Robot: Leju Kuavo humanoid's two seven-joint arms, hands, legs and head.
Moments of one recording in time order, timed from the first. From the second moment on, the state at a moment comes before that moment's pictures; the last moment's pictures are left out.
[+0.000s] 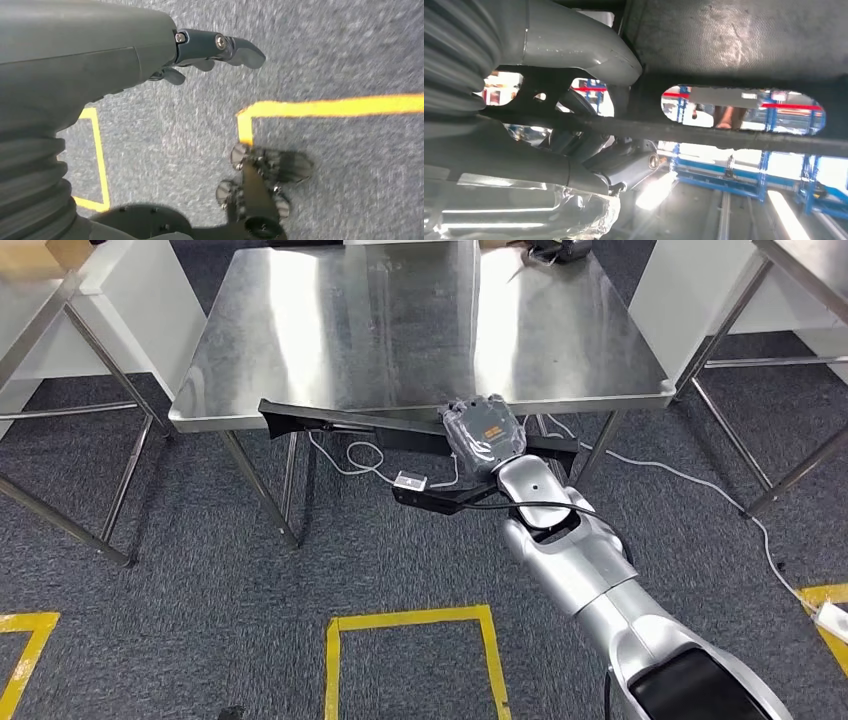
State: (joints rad) left arm -0.09 -0.03 0.19 -0.20 -0.06 0.21 -0.10; right arm -0.83 0.02 0.69 -0.92 1.34 -0.20 -0.04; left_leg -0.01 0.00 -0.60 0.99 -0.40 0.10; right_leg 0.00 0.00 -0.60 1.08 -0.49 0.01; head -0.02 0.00
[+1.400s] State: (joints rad) left arm -0.08 -0.04 0.21 -0.20 -0.08 0.20 -0.11; right arm -0.89 0.00 0.64 -0.83 1.31 -0.21 -0.08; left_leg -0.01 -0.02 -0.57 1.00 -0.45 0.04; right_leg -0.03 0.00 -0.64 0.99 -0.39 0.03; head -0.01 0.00
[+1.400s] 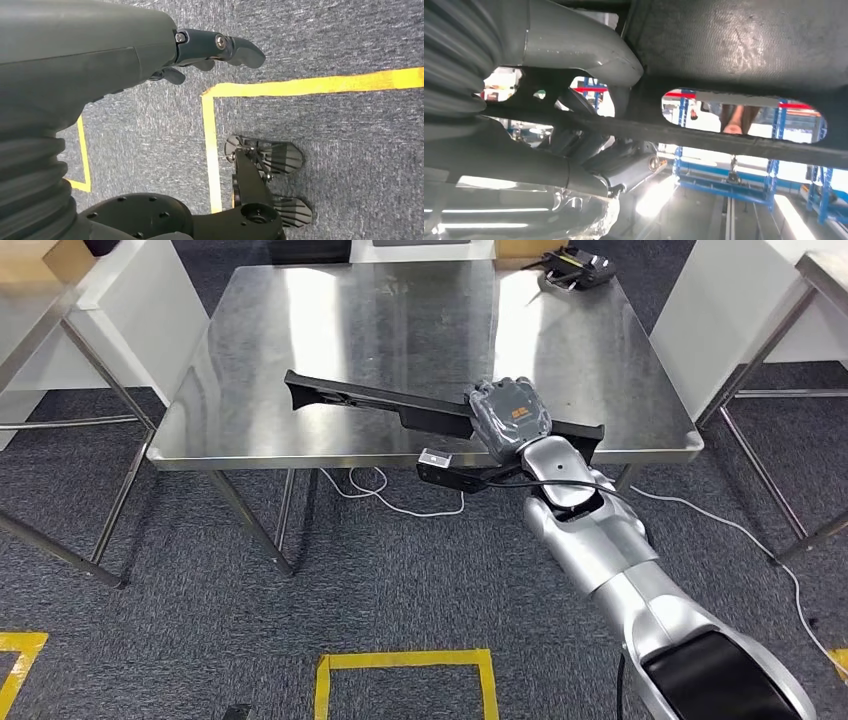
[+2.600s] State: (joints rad) left arm -0.09 -0.03 0.25 -0.20 -0.10 0.19 -0.10; right arm -1.00 0.09 0.66 -0.60 1.27 -0.28 -0.11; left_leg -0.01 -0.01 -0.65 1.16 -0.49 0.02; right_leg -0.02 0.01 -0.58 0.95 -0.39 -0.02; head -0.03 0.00
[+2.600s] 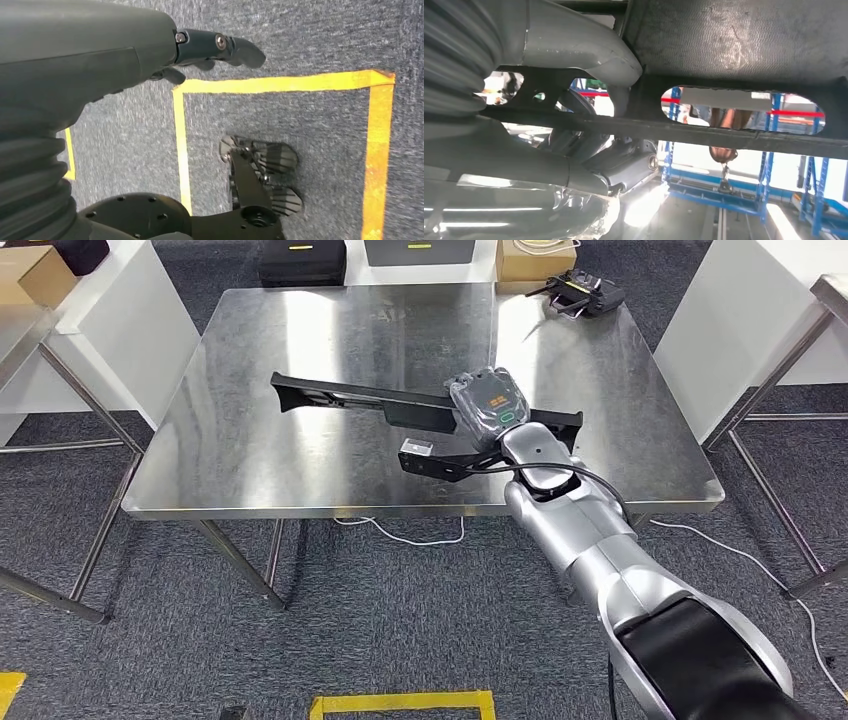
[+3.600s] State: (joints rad) left arm -0.08 -0.04 0.28 -0.20 -0.09 0.20 -0.15; right arm -1.04 0.07 0.65 -0.47 1.28 -0.30 -0.05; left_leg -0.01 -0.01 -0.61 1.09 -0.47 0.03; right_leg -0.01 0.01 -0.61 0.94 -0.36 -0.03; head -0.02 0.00
